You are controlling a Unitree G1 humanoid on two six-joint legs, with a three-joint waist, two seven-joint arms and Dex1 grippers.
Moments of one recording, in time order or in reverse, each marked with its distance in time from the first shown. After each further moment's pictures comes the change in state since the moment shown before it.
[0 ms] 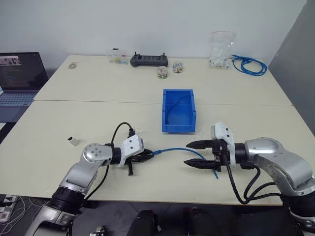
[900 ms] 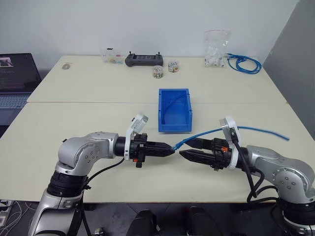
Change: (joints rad) left arm -0.177 -0.060 0.167 -0.228 -0.683 0.858 -0.006; right arm 0.051 0.153 -0.169 -0.016 0.449 0.221 -0.309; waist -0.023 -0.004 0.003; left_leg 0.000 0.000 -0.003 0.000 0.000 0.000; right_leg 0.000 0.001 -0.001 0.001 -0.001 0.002
